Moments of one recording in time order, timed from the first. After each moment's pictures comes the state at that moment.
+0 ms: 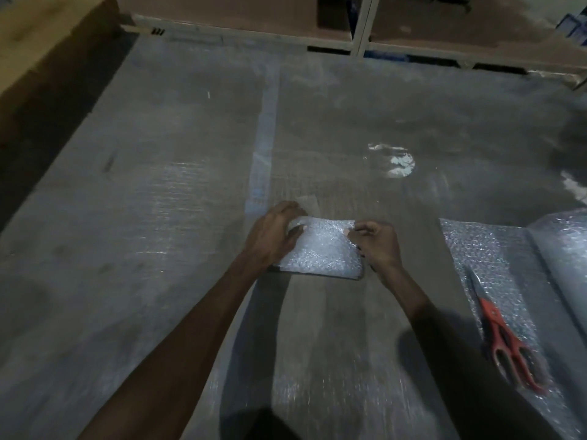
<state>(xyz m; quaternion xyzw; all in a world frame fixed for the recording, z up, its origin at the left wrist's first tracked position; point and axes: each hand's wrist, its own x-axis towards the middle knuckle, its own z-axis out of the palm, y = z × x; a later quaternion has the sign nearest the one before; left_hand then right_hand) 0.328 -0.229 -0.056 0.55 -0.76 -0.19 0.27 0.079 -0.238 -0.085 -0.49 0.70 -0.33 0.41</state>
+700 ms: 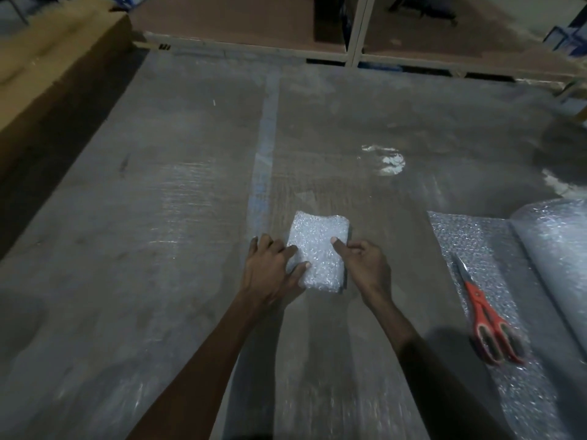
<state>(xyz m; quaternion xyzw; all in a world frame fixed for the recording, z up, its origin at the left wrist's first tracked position) 0.321 -0.130 -0.071 0.62 -0.76 -0.02 0.18 0.115 -0.149 -0.051 -0.47 0.75 -0.31 0.35</state>
